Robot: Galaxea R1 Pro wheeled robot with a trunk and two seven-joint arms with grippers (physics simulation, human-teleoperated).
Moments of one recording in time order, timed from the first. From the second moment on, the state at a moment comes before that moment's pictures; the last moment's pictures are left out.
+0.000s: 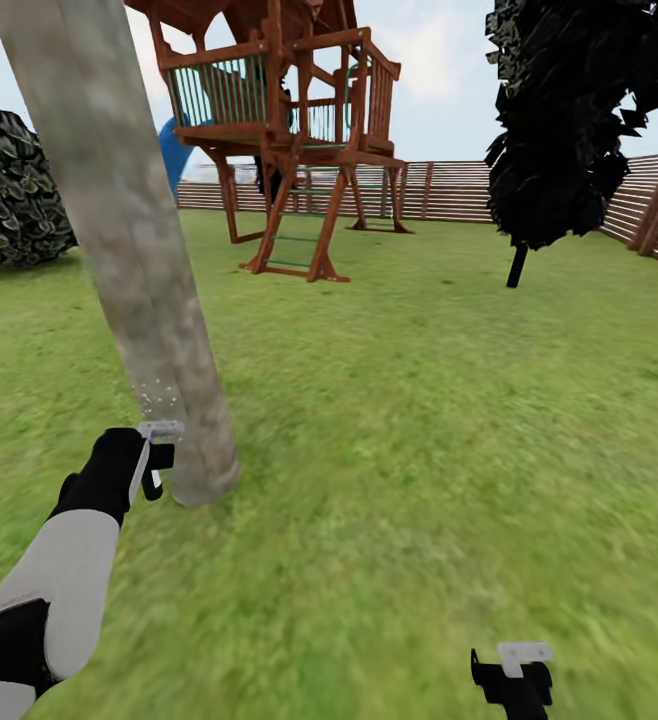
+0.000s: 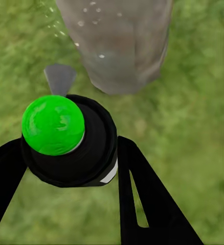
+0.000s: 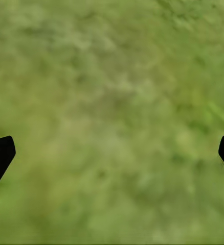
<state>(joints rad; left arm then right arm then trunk) -0.96 0.09 0.32 -0.73 -0.35 0.78 -0.06 -0.45 -0.08 -0.15 -0.11 0.25 -0.43 -0.21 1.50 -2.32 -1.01</state>
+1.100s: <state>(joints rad) -0.79 0.10 0.33 -0.68 -0.35 0.68 -0.05 -0.45 -0.08 -0.15 -0.11 0.25 -0.43 -0.21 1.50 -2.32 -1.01</state>
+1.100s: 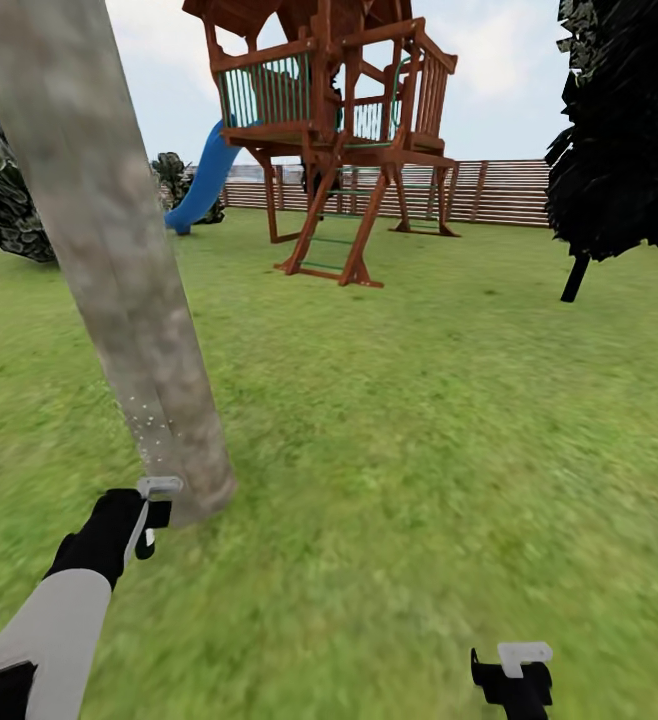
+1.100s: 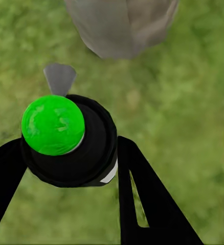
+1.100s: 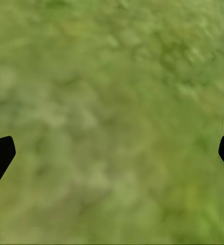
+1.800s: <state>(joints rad) -0.75 0.09 0.33 -0.52 -0.35 0.49 -0.05 -0.45 -0.08 -0.15 -0.11 0.25 -0.43 -0.21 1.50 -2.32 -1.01</state>
